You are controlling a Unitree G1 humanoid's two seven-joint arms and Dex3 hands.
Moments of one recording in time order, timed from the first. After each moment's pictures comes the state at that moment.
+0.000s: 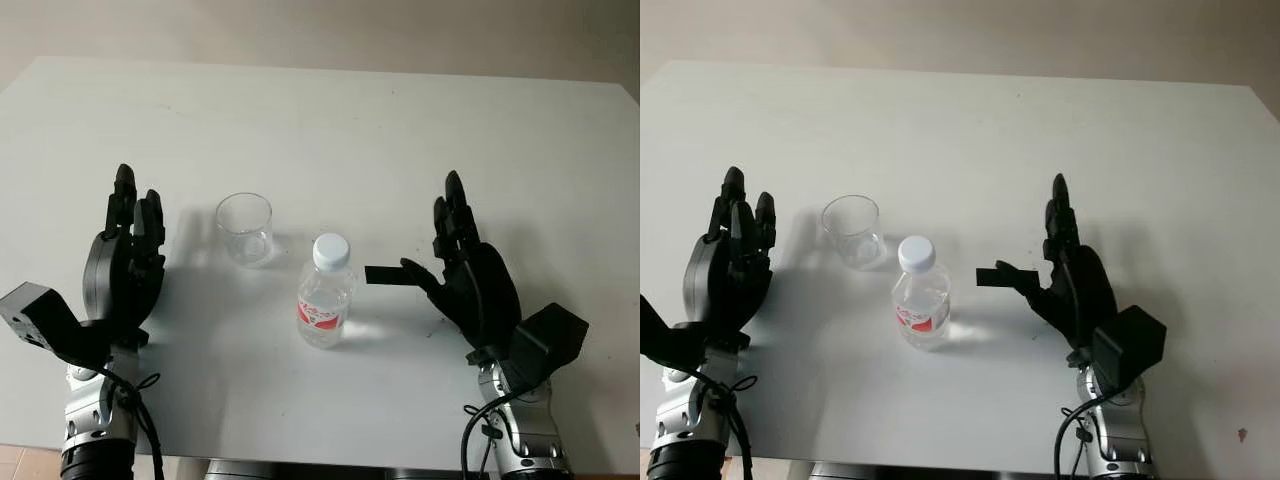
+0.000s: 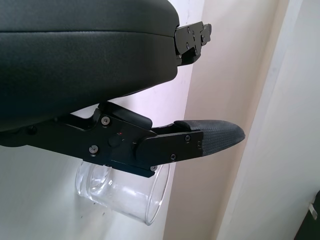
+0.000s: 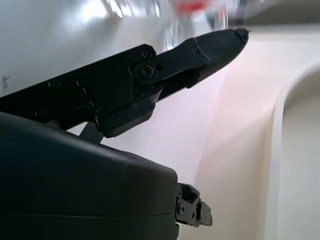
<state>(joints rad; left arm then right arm) -0.21 0.19 0.33 0.25 -0.41 -0.15 -0.33 -0.07 -0.20 -0.06 0.12 0.14 -0.29 0.37</state>
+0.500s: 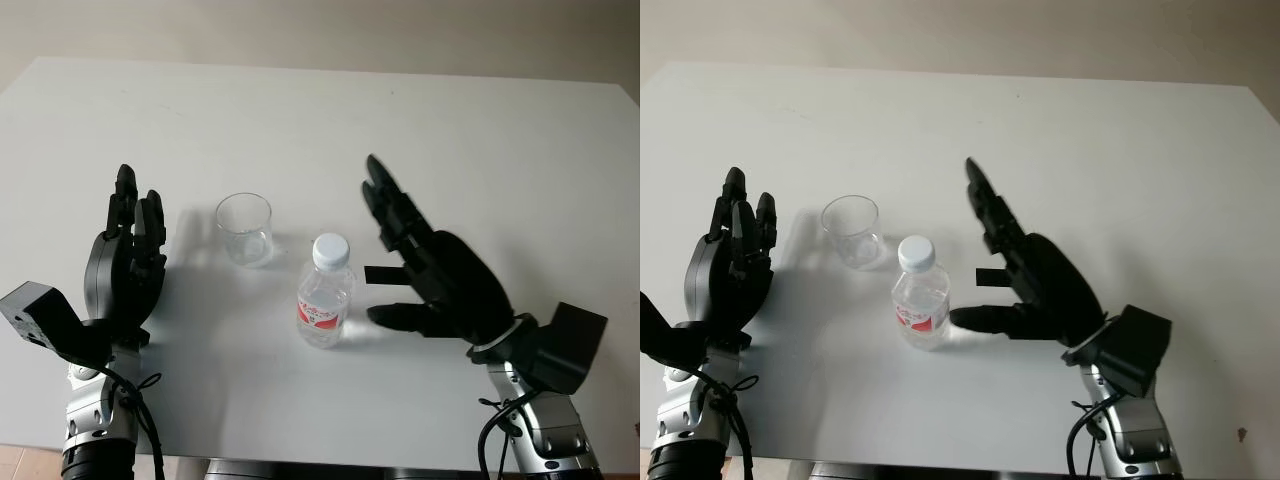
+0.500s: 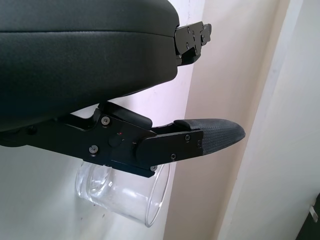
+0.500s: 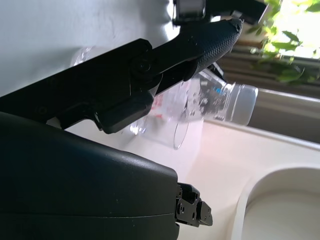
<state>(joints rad) -0.21 0.19 0.33 0.25 -0.41 -0.15 -0.32 -0.07 -0.26 0.08 -0.12 0.21 -0.16 0.57</state>
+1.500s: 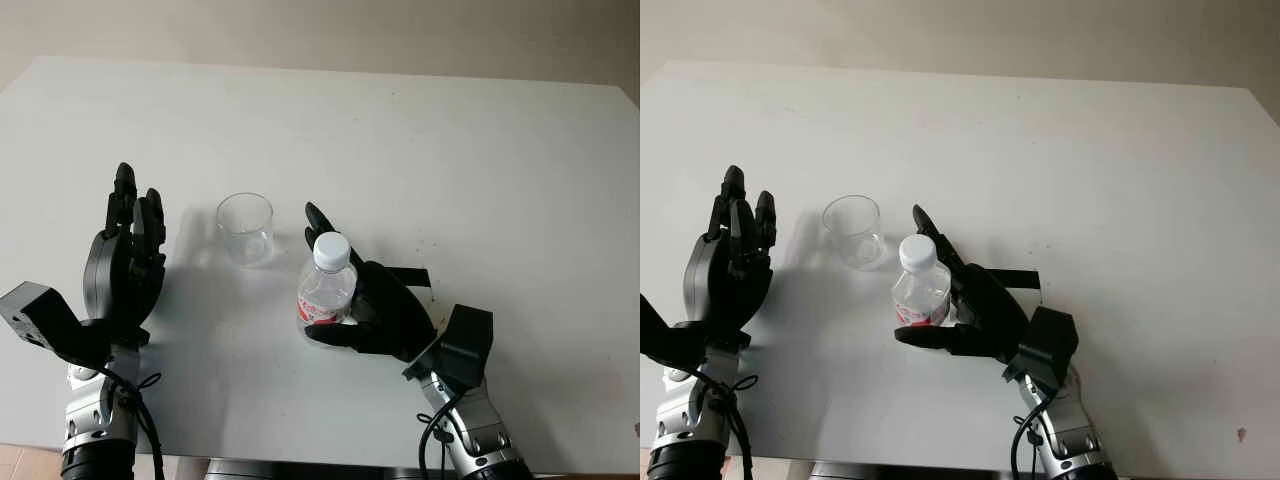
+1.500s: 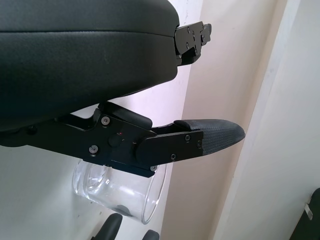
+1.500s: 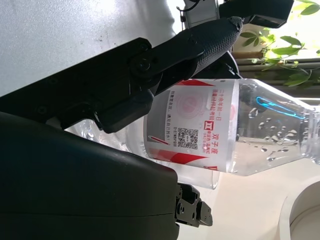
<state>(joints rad) -0.21 0.19 0.33 0.23 -0.41 -0.15 -0.32 -0.11 -0.10 0.20 0.17 0.13 -0.23 0.53</state>
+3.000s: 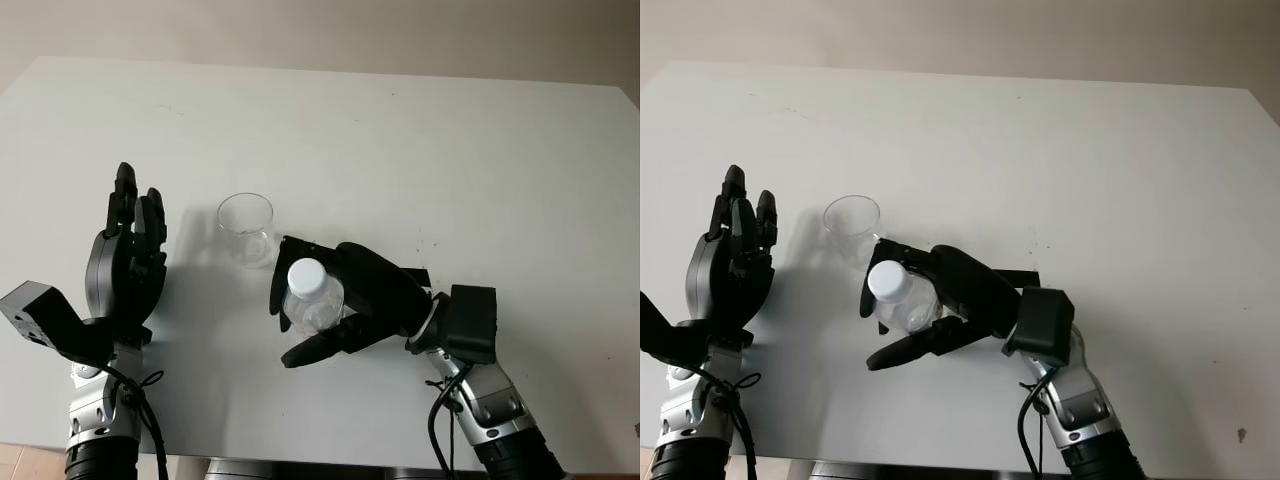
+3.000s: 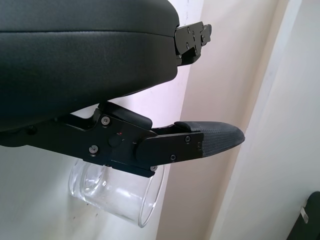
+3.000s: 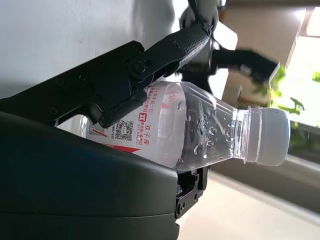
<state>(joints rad) -0.23 0.18 0.33 0.26 -0.42 -0.15 -0.32 -0.23 -0.17 0.24 0.05 0.08 -0.19 0.60</state>
